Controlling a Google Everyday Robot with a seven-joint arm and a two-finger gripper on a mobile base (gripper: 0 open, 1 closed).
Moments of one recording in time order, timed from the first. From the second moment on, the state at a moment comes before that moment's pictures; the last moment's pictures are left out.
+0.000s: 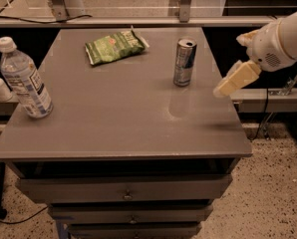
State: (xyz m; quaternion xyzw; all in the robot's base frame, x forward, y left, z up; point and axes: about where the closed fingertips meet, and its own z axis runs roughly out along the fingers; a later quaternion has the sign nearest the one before) arm 0.581 -0.203 0.920 -0.51 0.78 0.05 0.36
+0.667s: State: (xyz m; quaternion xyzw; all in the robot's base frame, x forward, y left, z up) arm 0.634 -0.182 0.892 -0.43 0.77 0.17 0.45
